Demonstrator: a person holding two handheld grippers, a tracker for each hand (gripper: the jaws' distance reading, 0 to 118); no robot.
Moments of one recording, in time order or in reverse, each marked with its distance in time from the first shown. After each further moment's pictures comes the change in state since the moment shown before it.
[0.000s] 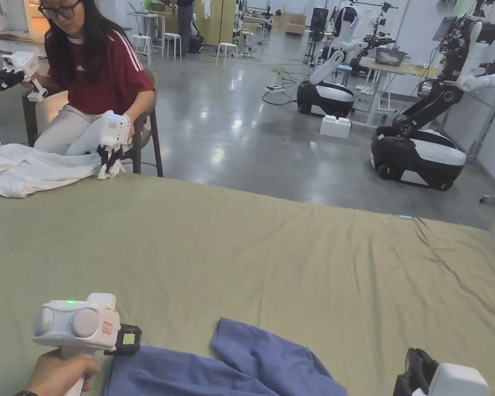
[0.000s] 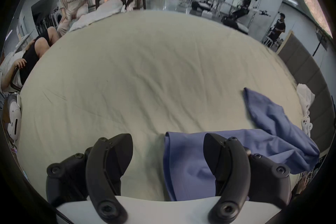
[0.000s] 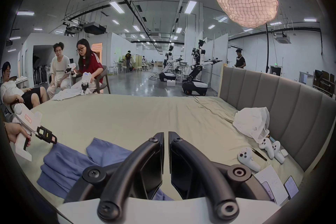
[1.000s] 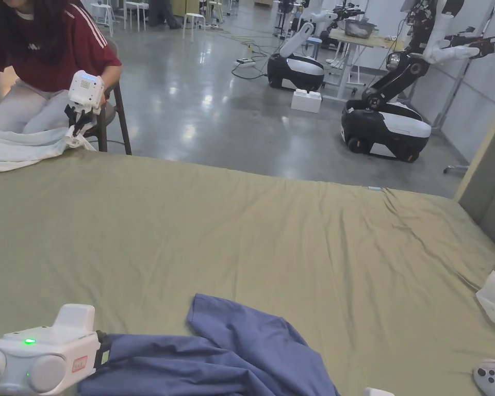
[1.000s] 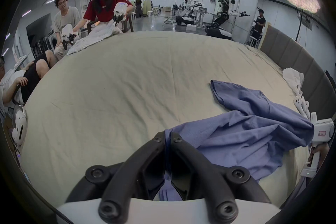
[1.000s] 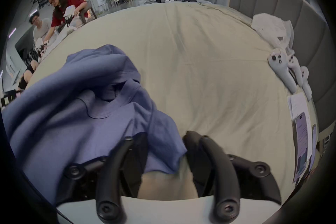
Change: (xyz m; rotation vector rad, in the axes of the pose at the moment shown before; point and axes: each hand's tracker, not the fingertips) left arm 0.032 -0.084 0.076 0.194 -0.054 -0.130; right arm 0.011 -0.137 -0.084 -0.710 0.050 -0.076
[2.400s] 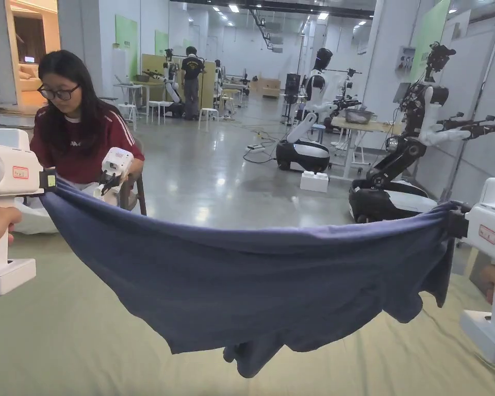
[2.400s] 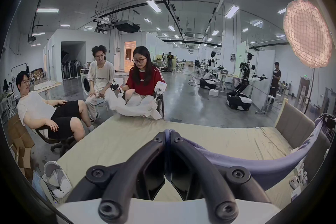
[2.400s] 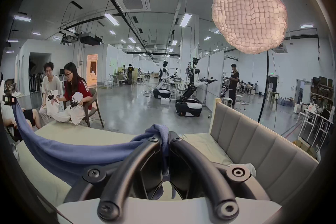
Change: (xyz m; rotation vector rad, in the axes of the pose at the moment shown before) left arm -0.108 0.319 0.197 0.519 0.191 0.121; right arm 0.047 0.314 0.295 0.823 -0.077 0.069
